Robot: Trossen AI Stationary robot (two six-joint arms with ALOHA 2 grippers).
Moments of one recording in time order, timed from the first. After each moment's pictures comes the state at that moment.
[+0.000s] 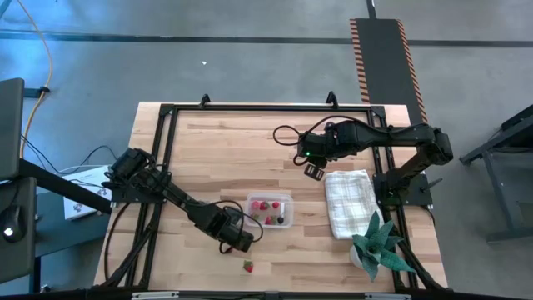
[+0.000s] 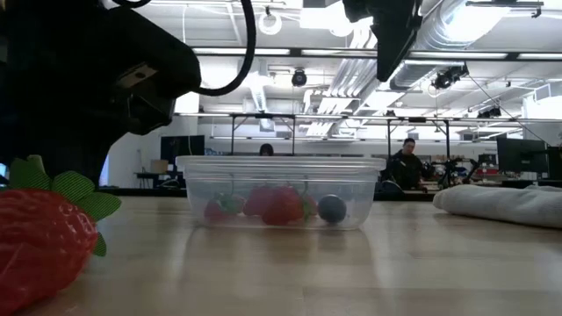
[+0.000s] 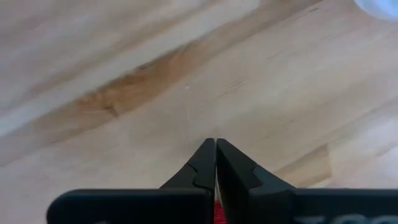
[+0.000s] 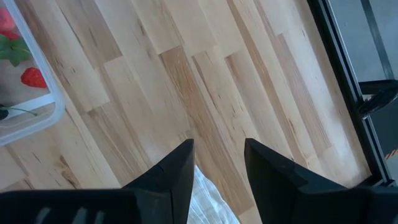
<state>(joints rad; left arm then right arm) -0.40 1.85 1.07 -0.53 -0.03 -1.66 -0.02 1.56 1.54 -1.32 0.32 0.36</state>
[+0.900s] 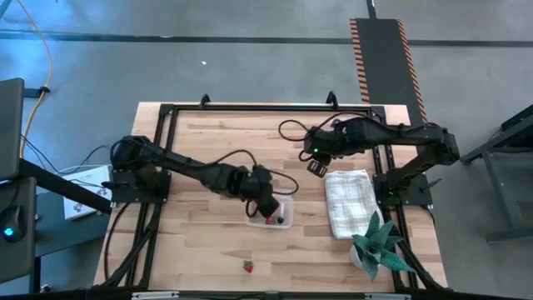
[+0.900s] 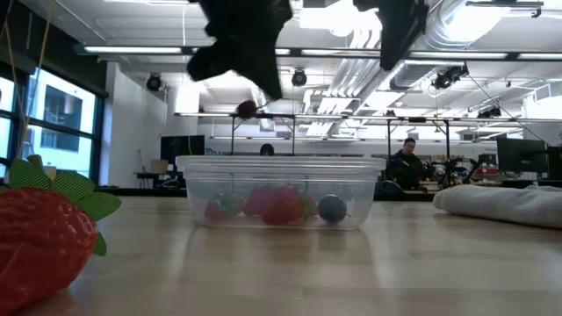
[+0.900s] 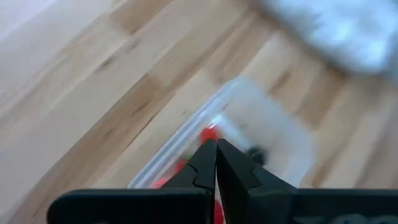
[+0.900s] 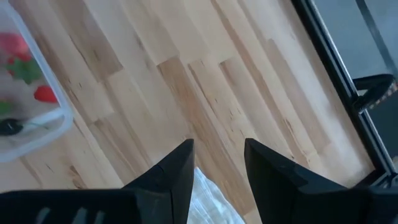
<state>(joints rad) -0.12 1.78 1.41 -0.69 -0.30 -0.89 -0.03 1.50 1.54 -1.32 0.33 0.42</state>
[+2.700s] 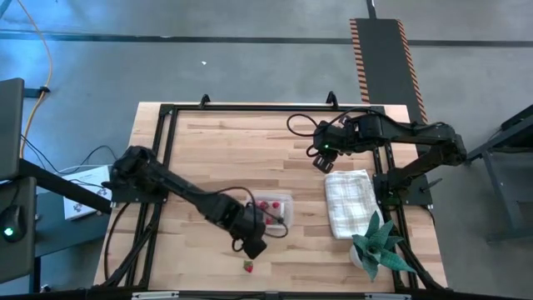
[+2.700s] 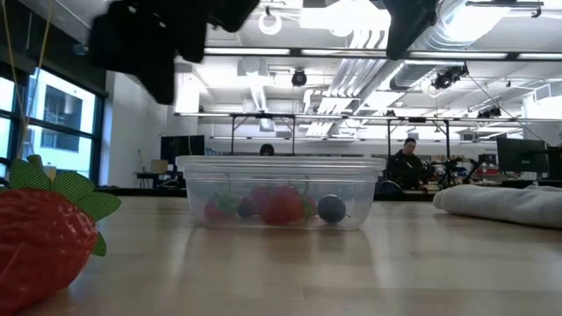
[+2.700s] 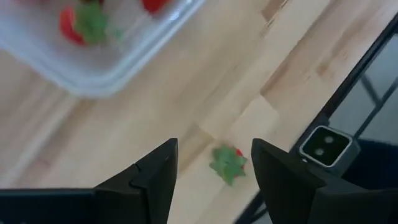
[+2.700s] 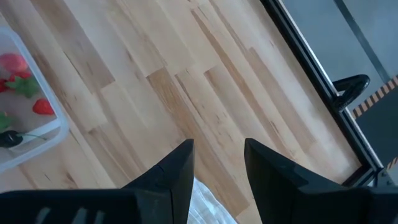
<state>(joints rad) -0.33 1.85 1.43 -0.76 0.04 -1.18 -0.03 1.43 1.54 -1.34 0.38 0.43</state>
